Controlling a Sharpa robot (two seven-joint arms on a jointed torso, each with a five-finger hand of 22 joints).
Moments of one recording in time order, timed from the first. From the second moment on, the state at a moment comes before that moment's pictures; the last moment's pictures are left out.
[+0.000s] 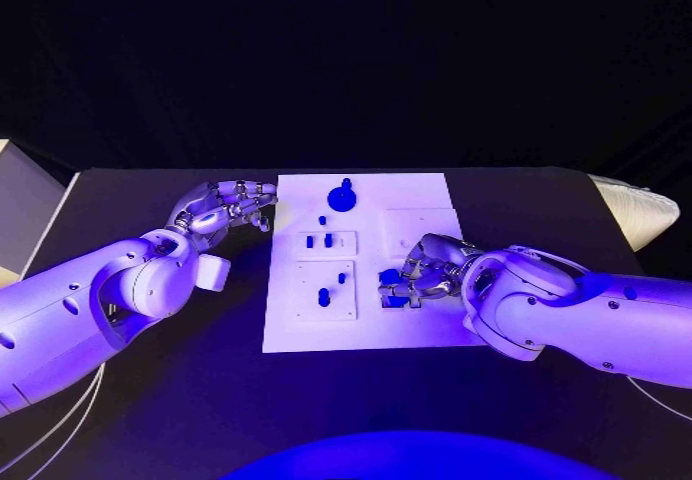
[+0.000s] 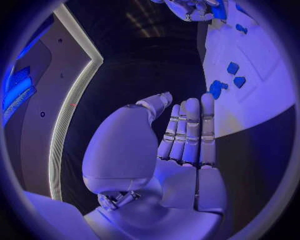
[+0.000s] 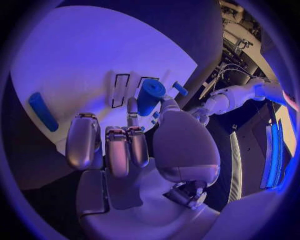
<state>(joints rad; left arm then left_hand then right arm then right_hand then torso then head) 0.94 -0.85 0.26 1.47 -0.25 -0.17 0.26 1.39 -0.18 0.50 0.06 0.19 0.88 0.19 0.26 0.30 0.89 0.14 0.52 0.15 0.96 0.06 1.18 0.43 0.18 0.86 0.17 0.92 0.74 1.16 -0.99 -0.15 1.90 -1.34 -0.40 -0.64 1.09 -0.11 -0.12 0.30 0.33 1.09 0.05 0.36 0.47 1.47 -0.01 1.50 1.31 1.47 -0.07 1.55 1.31 0.09 1.46 0.03 1.23 1.29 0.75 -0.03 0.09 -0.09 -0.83</state>
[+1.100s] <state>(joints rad) 0.93 -0.86 0.26 1.47 -0.25 -0.17 0.26 1.39 -0.18 0.50 0.06 0.19 0.88 0.19 0.26 0.30 0.89 0.14 0.52 0.15 0.96 0.06 1.18 0.43 0.18 0.86 0.17 0.92 0.74 1.15 -1.05 -0.15 1.95 -1.39 -0.40 -0.58 1.07 -0.16 -0.14 0.30 0.15 1.08 0.06 0.39 0.48 1.47 -0.01 1.50 1.31 1.47 -0.07 1.55 1.31 0.08 1.46 0.03 1.22 1.31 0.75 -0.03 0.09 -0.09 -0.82</state>
